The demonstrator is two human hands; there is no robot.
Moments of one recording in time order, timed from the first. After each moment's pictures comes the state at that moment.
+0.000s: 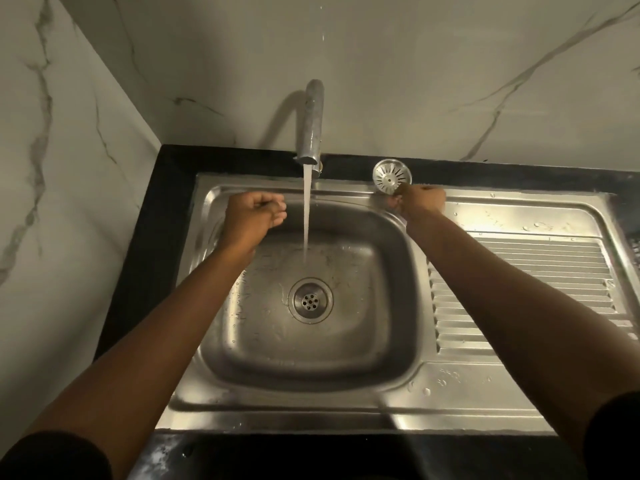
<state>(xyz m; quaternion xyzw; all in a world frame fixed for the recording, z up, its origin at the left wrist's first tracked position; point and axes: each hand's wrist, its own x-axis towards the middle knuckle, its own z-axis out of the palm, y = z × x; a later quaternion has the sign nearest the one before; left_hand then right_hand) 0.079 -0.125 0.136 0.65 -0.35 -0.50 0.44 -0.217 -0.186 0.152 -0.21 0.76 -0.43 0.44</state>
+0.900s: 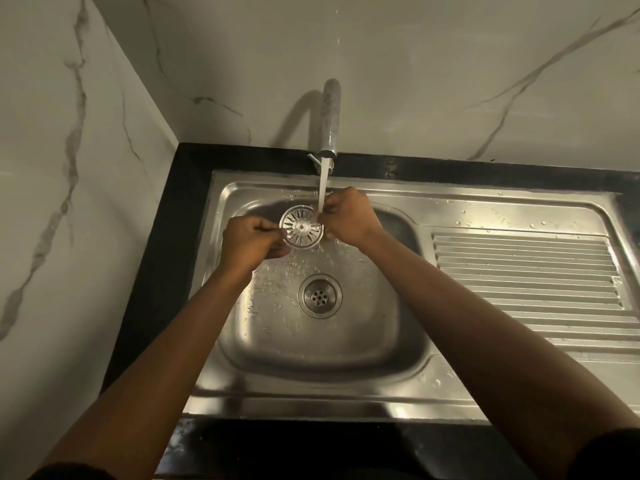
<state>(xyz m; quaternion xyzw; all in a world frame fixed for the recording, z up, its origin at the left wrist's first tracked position) 0.104 -0.067 0.141 0.67 -0.34 -0.51 0.41 -0.096 -0.125 0.183 -0.66 0.62 -0.17 0.38</state>
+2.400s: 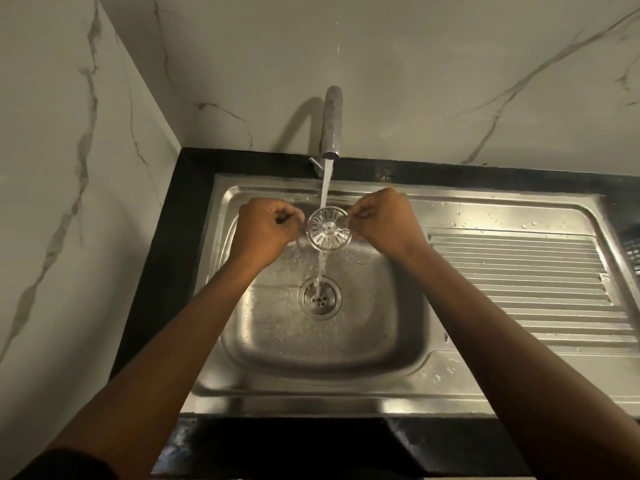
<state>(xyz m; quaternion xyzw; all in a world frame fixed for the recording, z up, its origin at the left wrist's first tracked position) 0.092 -0.066 0.185 0.62 -0.56 -0.38 0.39 -0.138 -0.087 0.230 -0.69 0.63 -0.21 0.29</state>
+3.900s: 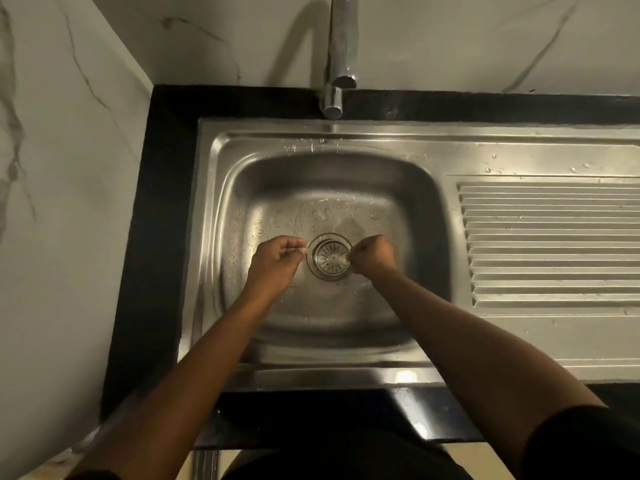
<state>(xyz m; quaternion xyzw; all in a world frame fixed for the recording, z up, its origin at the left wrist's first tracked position) 0.082 0.009 0.085 0.71 -0.37 -0.54 0.27 -0.125 -0.035 0.012 -0.40 0.79 -0.10 0.45</state>
